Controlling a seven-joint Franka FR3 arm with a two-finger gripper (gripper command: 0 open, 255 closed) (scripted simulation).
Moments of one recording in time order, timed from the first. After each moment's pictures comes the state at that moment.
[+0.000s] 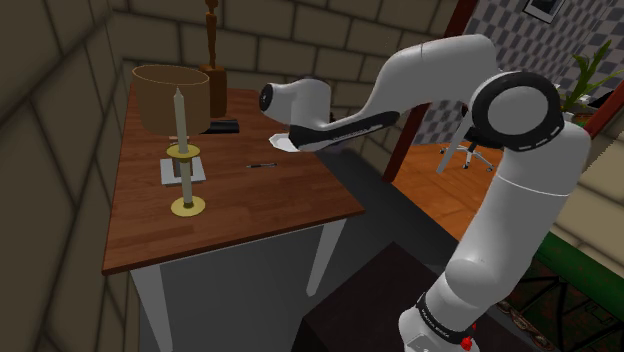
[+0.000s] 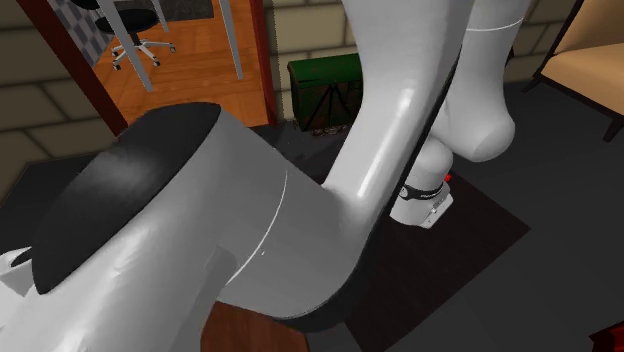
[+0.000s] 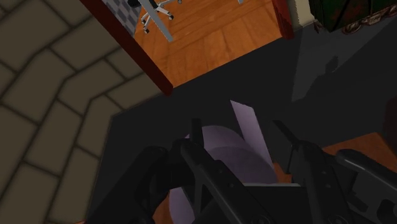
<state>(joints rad) -0.12 0.19 0.41 -1.89 -1.12 1.44 -0.36</state>
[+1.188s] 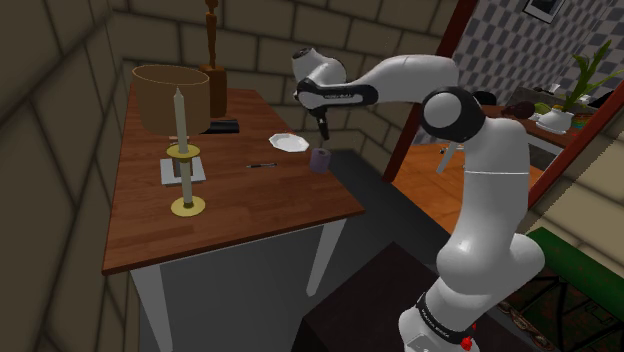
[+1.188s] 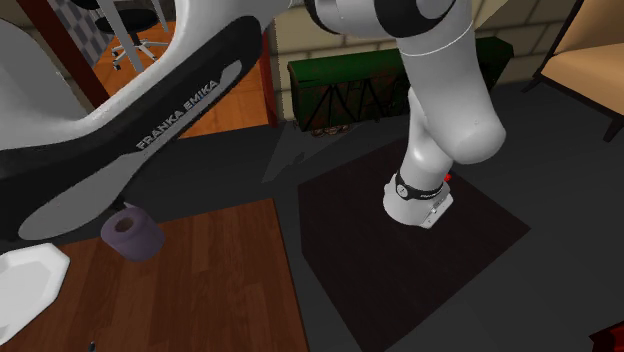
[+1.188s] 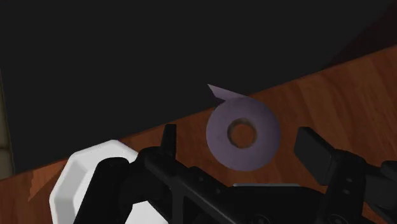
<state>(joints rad) -0.41 0.55 0.46 -1.35 -0.79 1.69 -0.76</state>
